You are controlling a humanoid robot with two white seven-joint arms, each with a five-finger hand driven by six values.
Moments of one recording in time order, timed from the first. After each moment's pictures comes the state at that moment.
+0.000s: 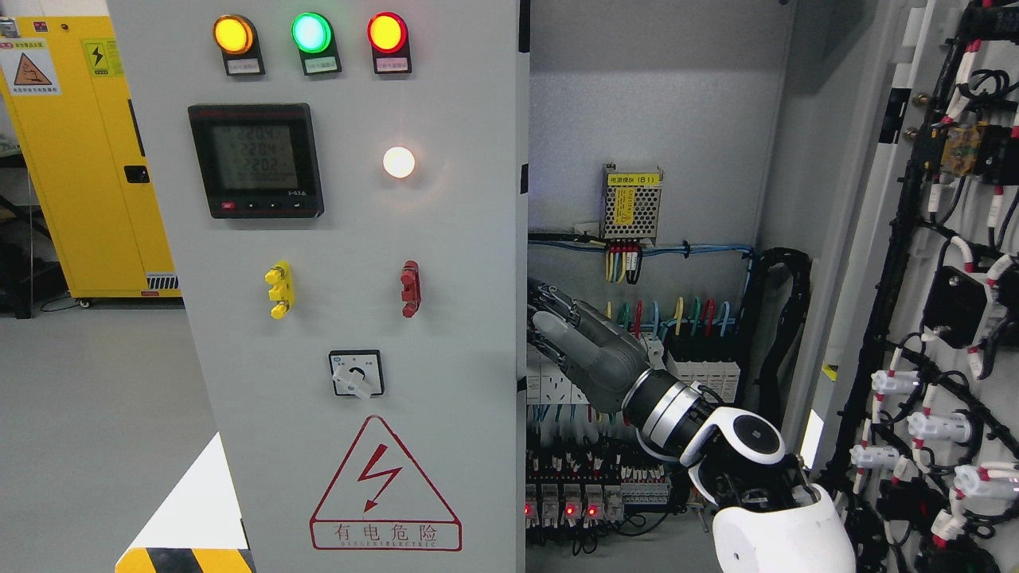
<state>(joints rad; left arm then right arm) -0.05 0.01 -0.32 0.00 0.34 -0.09 -0.16 -0.85 0.00 0.14 -1.28 -0.36 0.28 0.59</state>
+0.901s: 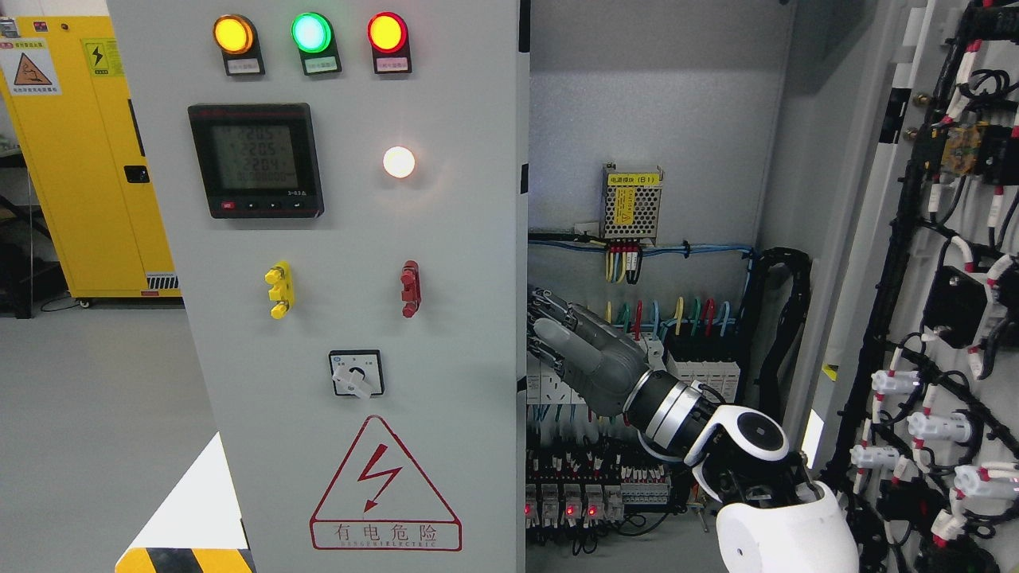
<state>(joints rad) -0.04 0.00 -0.32 0.00 0.35 -0.09 -0.16 -0.86 0.00 0.13 -1.27 -0.36 0.28 0.68</state>
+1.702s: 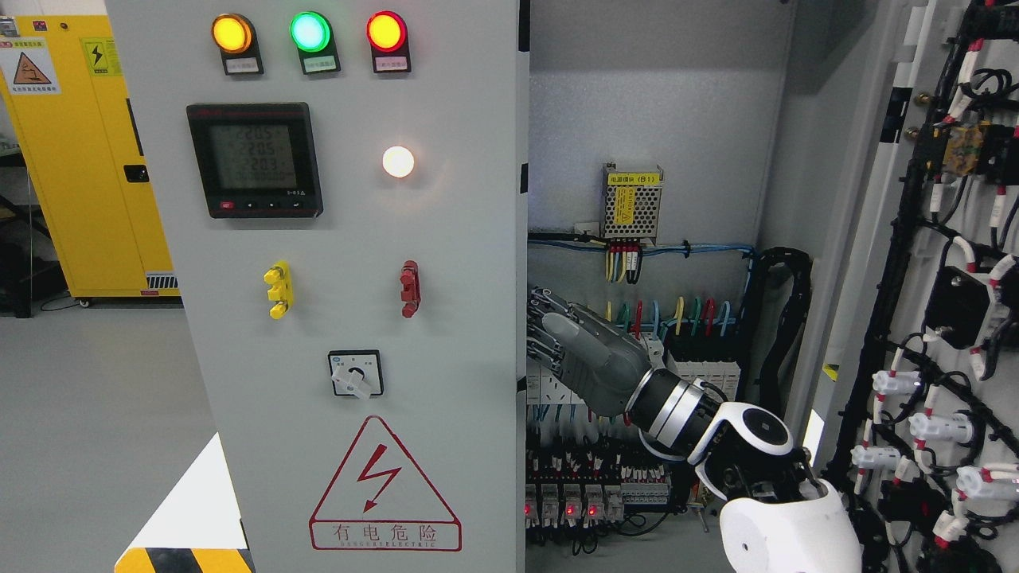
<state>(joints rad) -0.04 0.00 -0.32 0.00 0.35 -0.09 -0.16 -0.87 0.00 0.12 -1.26 -0.43 0.33 0.72</state>
